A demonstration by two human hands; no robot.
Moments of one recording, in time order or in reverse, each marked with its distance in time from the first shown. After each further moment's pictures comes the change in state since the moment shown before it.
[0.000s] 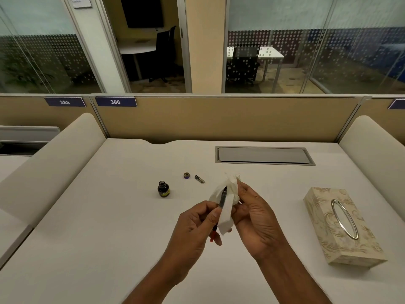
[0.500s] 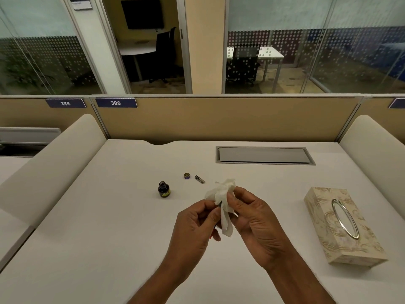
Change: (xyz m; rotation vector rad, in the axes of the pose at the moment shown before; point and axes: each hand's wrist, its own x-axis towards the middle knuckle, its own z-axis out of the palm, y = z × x) left_hand -0.001 0.002 0.007 0.049 0.138 0.077; right_hand -0.015 -0.005 -0.003 -0.280 -0.187 -0.067
